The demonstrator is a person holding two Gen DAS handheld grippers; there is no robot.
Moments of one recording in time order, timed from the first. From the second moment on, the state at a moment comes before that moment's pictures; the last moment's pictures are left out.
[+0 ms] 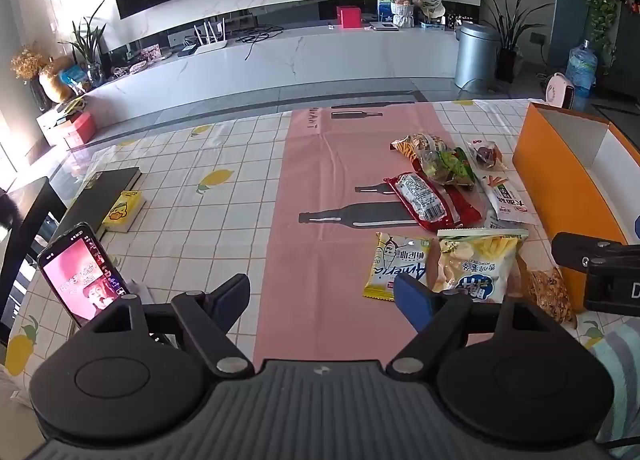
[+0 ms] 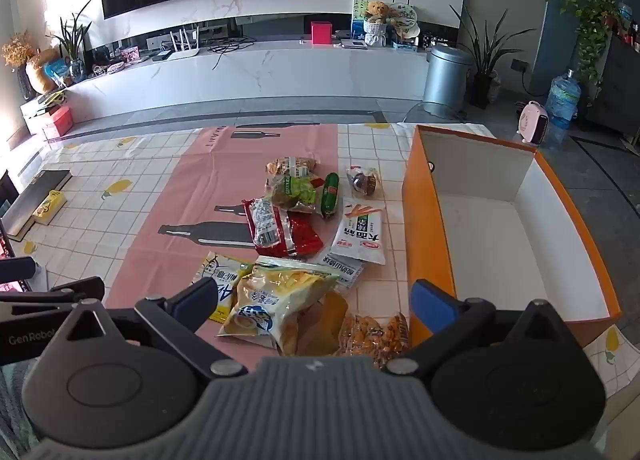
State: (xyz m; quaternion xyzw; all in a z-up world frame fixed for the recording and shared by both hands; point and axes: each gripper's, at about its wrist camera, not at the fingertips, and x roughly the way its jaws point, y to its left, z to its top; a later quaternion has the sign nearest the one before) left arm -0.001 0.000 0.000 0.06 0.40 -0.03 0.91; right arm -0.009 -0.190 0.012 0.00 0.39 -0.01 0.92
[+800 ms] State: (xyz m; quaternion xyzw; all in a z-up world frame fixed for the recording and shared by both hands) left arm 0.003 0.000 -0.001 0.05 0.41 -0.02 0.91; right arm -0.007 -0.188 0.013 0.00 0.39 -0.01 0.92
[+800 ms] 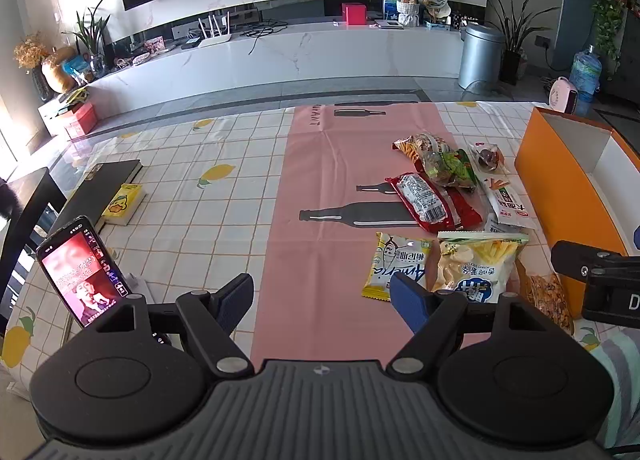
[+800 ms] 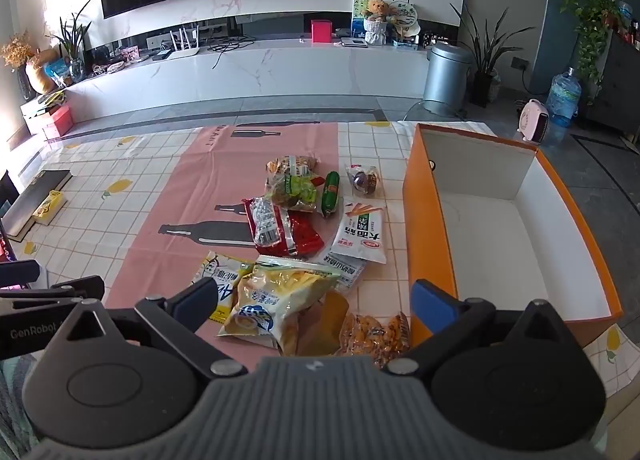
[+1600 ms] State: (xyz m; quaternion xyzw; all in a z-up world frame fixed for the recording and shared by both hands) left arm 0.003 0.001 -0.002 0.04 0.41 -0.01 0.91; right arm -0.006 -0.189 0.009 0.00 0.39 -0.01 0.92
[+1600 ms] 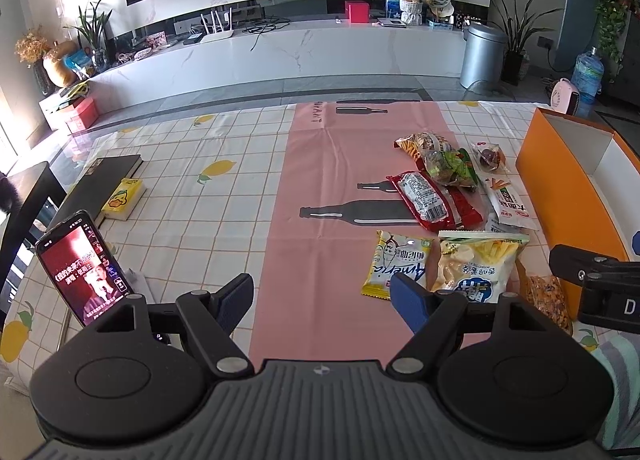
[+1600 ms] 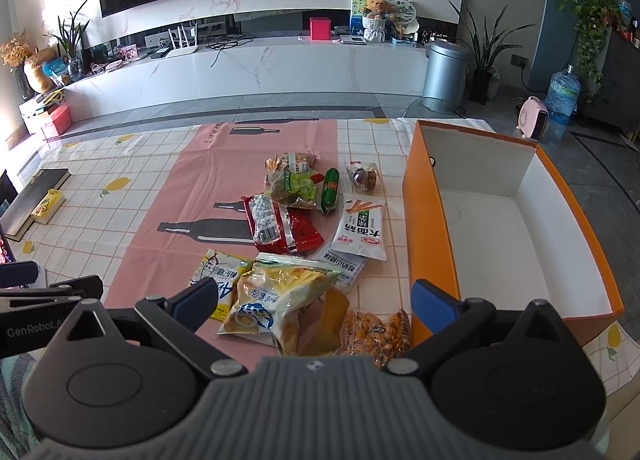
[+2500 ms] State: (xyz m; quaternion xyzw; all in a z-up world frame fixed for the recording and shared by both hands) left arm 0.004 0.004 -0.001 0.04 0.41 -0.01 0.91; right arm -0.005 -0.186 0.000 0.00 0.39 -0.01 0.92
